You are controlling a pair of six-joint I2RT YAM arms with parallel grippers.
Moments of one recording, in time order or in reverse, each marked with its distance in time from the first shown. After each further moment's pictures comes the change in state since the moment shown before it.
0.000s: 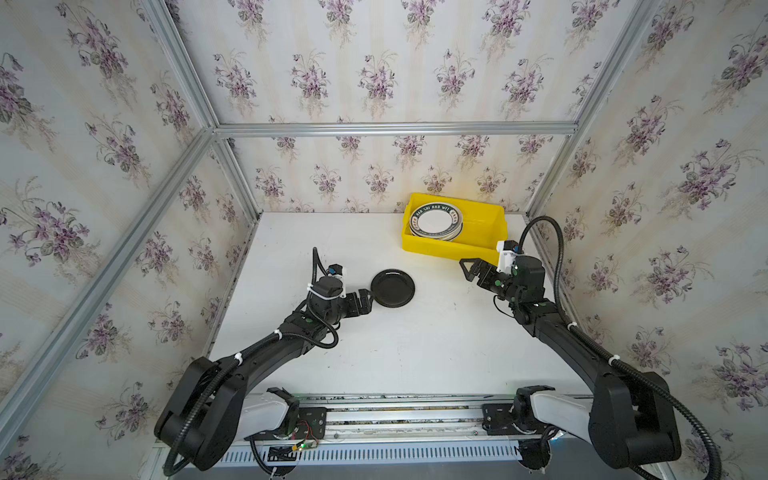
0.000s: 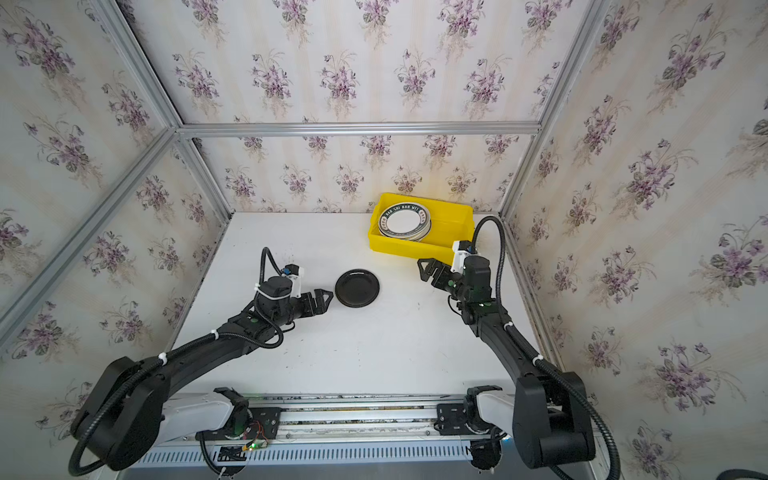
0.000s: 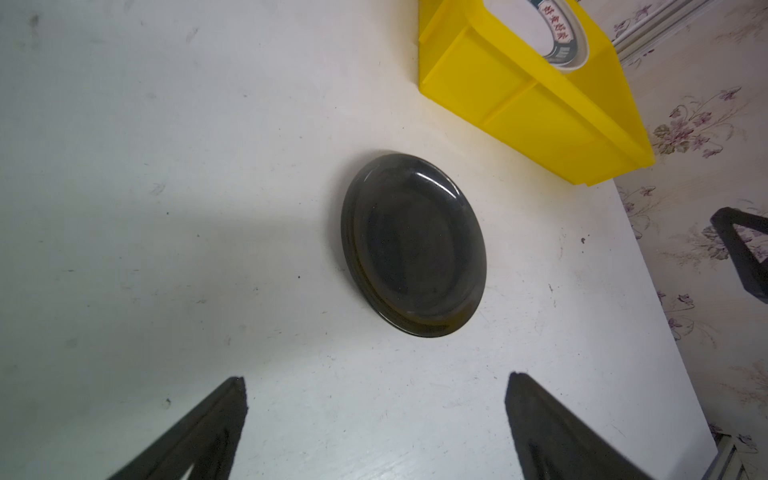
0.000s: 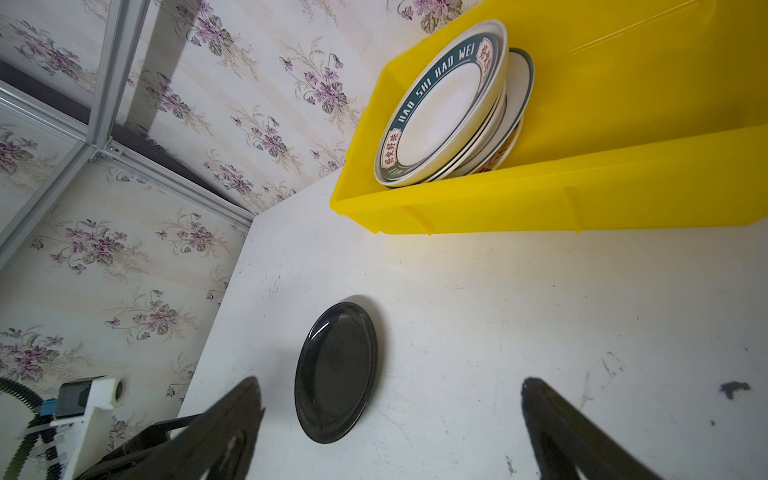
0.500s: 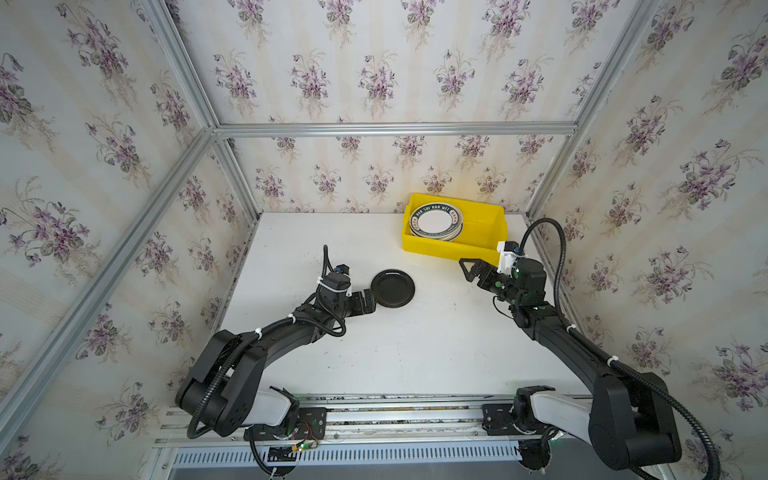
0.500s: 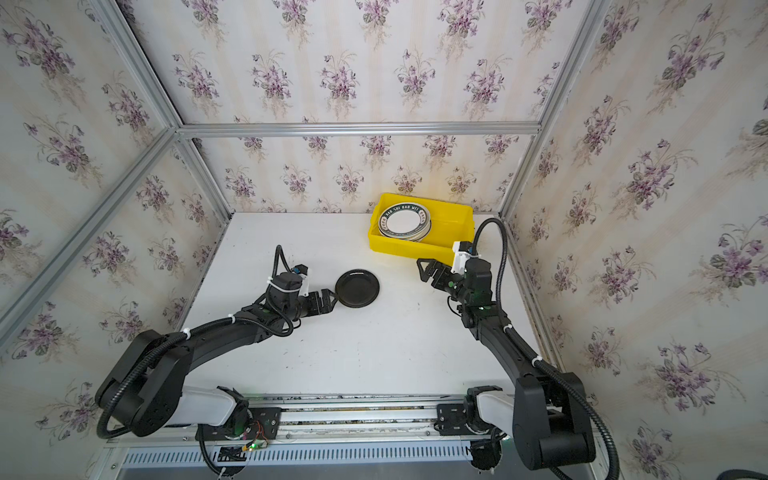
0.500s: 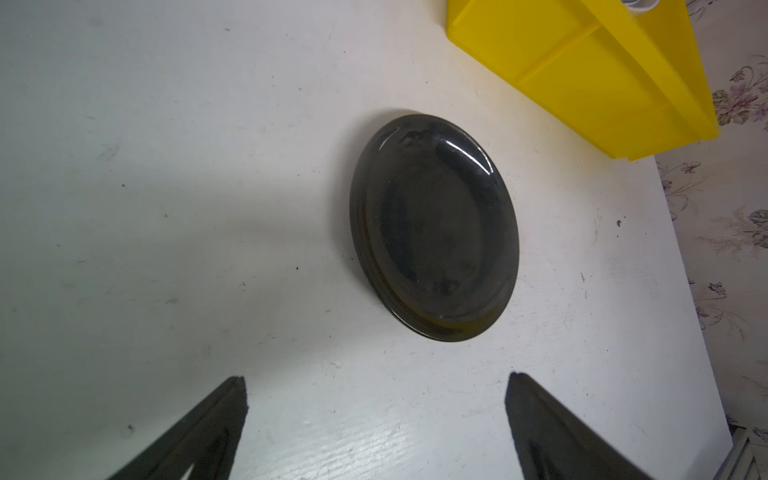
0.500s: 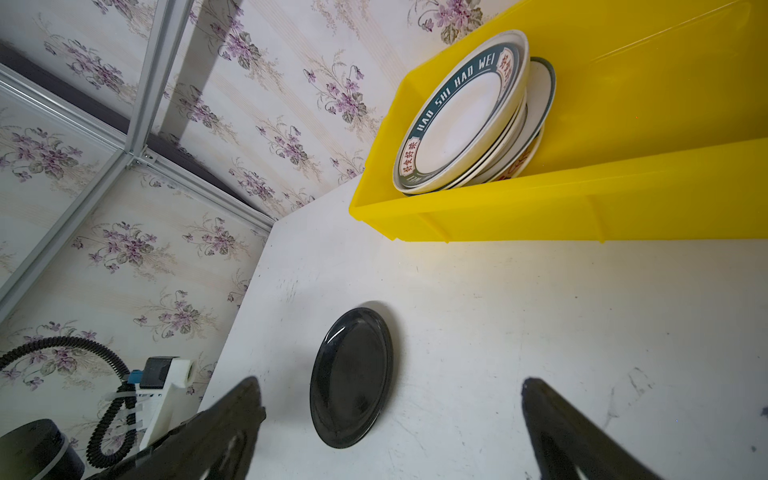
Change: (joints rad) left arm 0.002 0.163 0.072 -0.007 0.038 -0.003; right arm -0.006 0.001 -0.032 0.081 -0.036 0.026
